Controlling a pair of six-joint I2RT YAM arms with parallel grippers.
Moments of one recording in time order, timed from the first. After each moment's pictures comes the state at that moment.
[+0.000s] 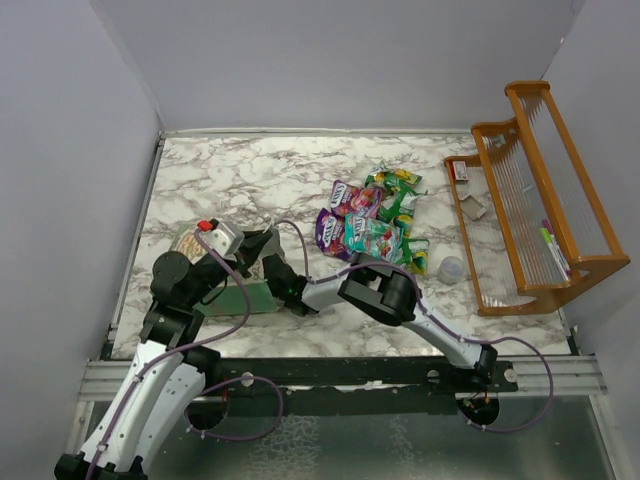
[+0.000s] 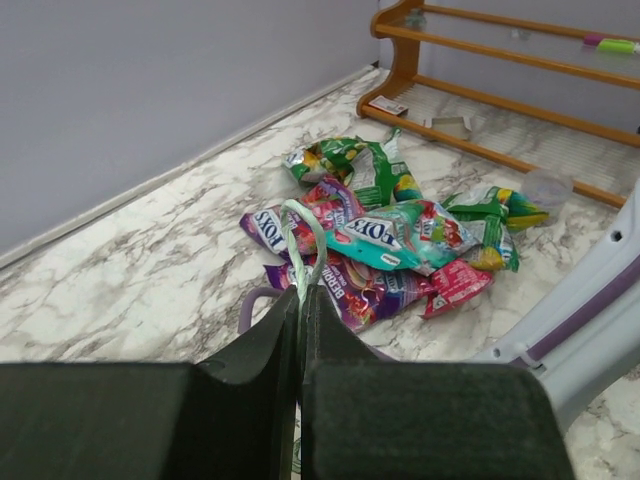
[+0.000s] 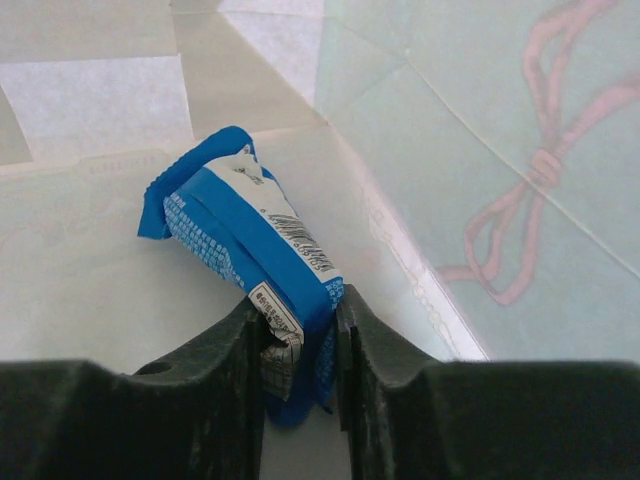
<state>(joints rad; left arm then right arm) -0.31 0.53 0.51 0.11 0.50 0.02 1.16 2.53 1.53 0.91 0.07 0.00</state>
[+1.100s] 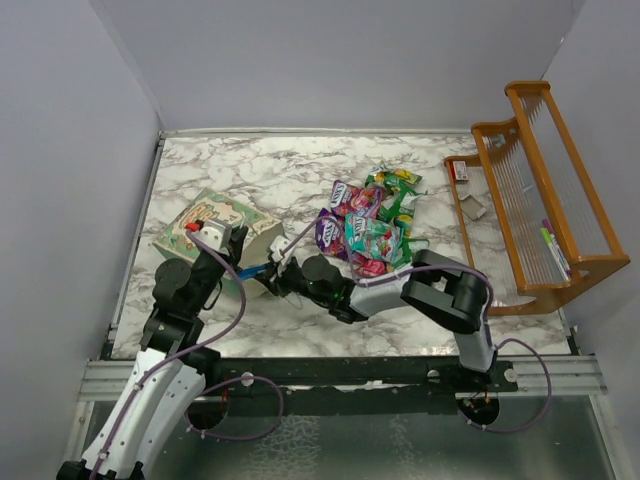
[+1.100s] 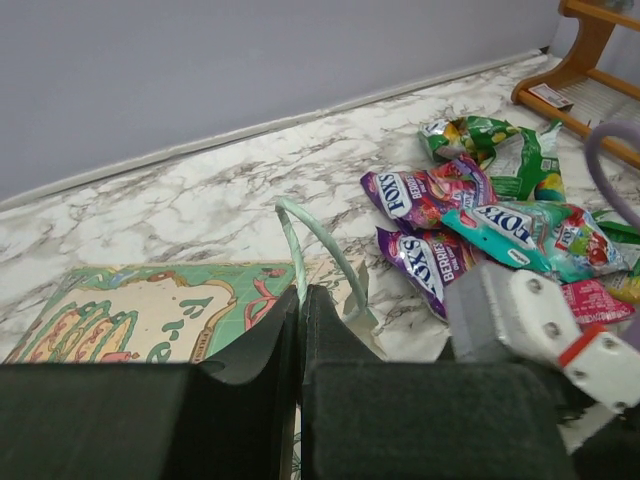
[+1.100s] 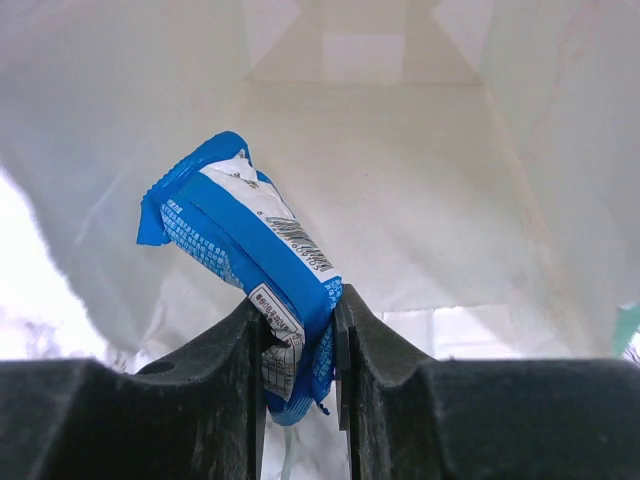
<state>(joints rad) -0.31 0.43 0.44 0.02 0.13 0.03 1.15 2.05 1.01 0.95 0.06 0.01</state>
